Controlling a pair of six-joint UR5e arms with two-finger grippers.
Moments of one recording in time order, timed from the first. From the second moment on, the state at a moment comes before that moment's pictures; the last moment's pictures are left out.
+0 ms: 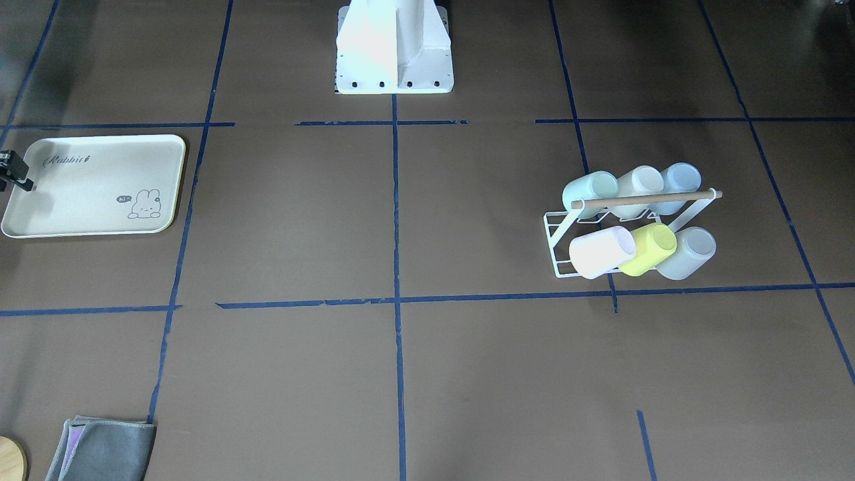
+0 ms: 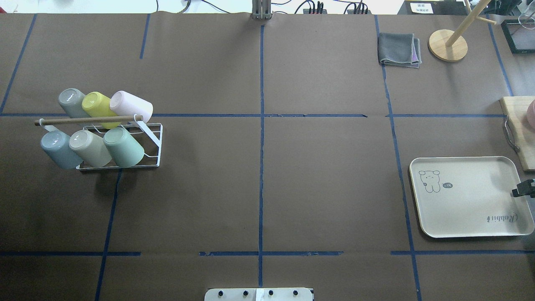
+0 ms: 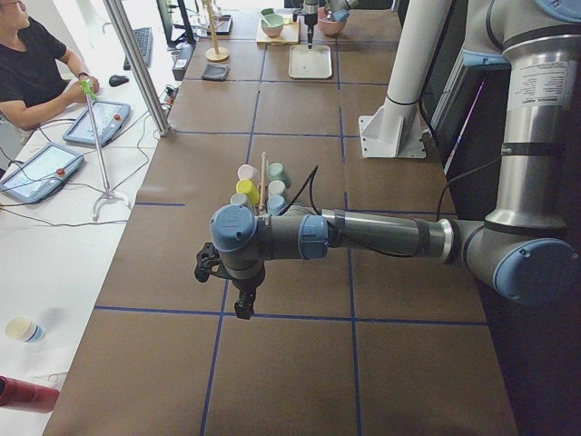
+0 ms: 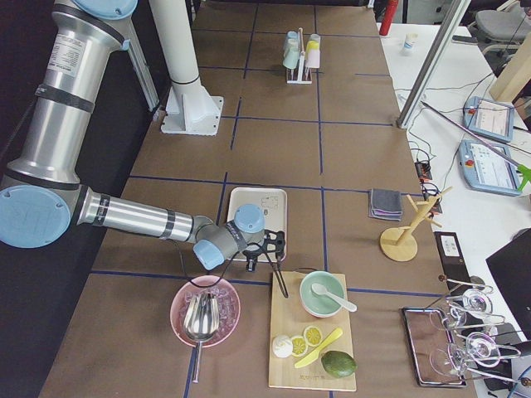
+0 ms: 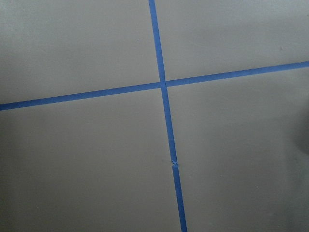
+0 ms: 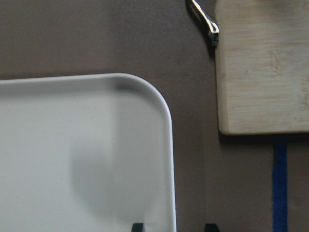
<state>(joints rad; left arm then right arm) -1.61 -1.57 -1.67 -1.44 -2.39 0.20 1.04 -1.89 1.56 -0.74 2.24 0.76</state>
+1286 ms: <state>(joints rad) -1.61 -1.57 -1.67 -1.43 -2.39 0.19 1.04 -1.87 1.56 -0.74 2.22 0.76</state>
